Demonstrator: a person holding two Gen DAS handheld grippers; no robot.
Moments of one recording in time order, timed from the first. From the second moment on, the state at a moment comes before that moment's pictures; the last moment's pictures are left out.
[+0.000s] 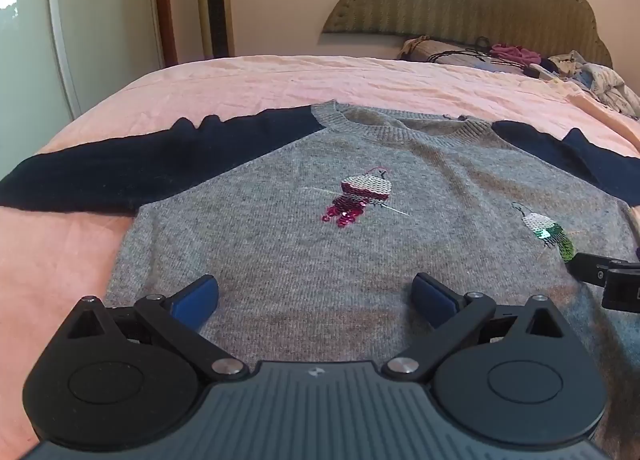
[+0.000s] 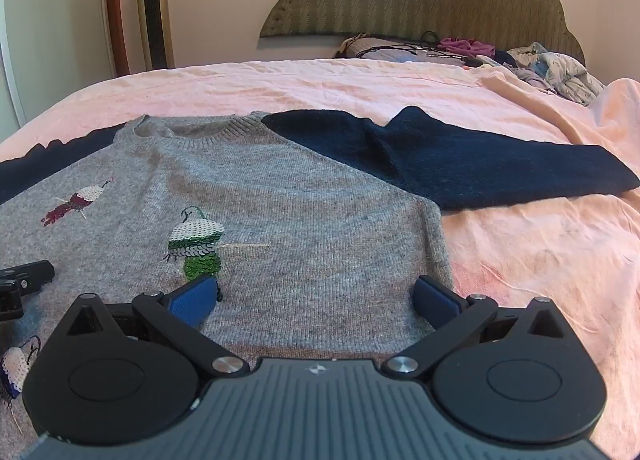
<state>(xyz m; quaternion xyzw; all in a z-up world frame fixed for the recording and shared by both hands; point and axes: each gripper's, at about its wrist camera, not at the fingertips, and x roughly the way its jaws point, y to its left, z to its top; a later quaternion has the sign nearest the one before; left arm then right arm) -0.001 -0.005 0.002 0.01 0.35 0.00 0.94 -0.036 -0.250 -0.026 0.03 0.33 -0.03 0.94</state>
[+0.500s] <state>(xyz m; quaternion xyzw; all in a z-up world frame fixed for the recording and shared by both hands) 0.000 -0.005 0.002 0.01 0.35 0.00 0.94 -0.036 -0.250 -0.026 0.03 0.33 -0.03 0.94</state>
